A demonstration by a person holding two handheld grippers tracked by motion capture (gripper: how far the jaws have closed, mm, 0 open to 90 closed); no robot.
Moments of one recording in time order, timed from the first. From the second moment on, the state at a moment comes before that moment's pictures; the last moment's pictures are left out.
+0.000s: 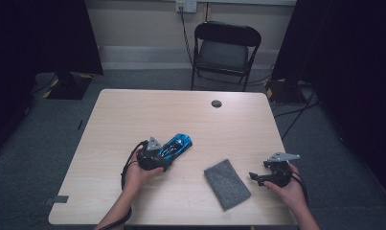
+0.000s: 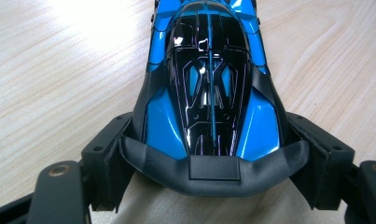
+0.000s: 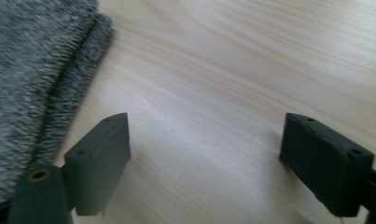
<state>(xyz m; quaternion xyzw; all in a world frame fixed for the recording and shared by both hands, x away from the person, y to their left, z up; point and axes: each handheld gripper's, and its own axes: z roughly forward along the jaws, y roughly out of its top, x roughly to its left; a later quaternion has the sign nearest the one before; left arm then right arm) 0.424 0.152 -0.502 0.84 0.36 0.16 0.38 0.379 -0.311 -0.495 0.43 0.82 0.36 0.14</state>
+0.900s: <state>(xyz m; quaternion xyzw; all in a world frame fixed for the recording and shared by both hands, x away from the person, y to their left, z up) 0.424 0.152 -0.501 0.84 0.36 0.16 0.37 0.338 -0.254 -0.461 0.37 0.85 0.36 0.12</state>
